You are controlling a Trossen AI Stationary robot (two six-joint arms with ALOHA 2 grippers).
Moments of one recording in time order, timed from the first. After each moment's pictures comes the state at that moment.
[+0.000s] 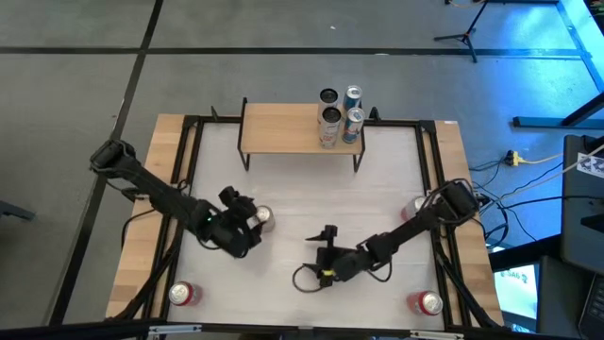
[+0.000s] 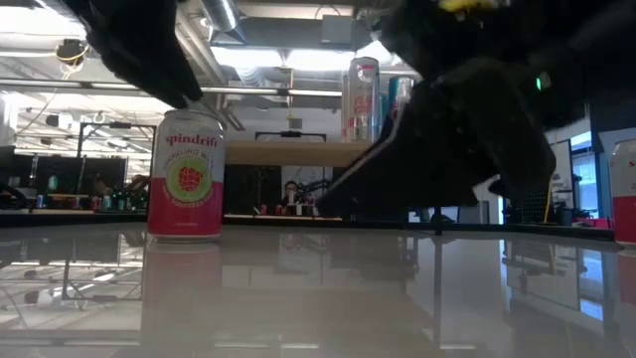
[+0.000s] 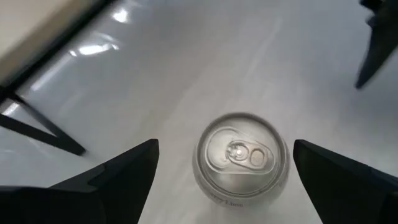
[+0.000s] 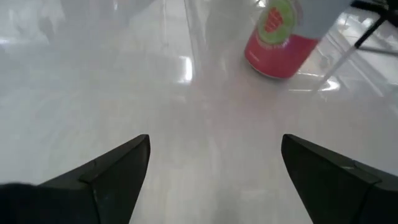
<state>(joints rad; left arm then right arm) -0.51 1.38 0.95 -0.75 -0.76 -0.90 0.52 1.98 0.94 0.44 0.59 0.18</state>
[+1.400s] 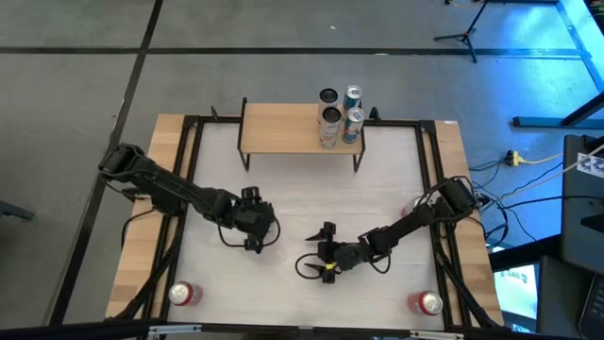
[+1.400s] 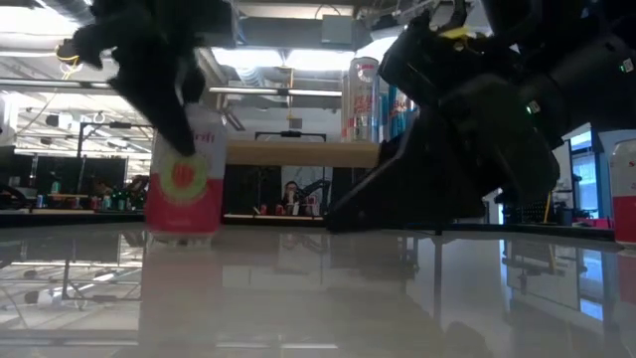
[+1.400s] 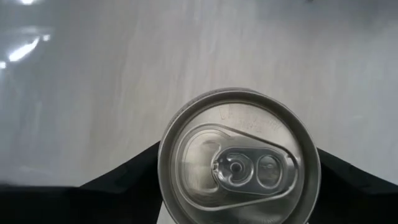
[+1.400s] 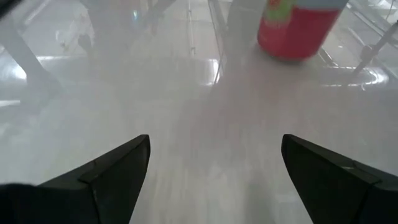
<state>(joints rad) -0.32 1.49 0.99 -0.67 -0.36 -0.36 0.47 1.98 0.86 0.57 0.43 0.20</state>
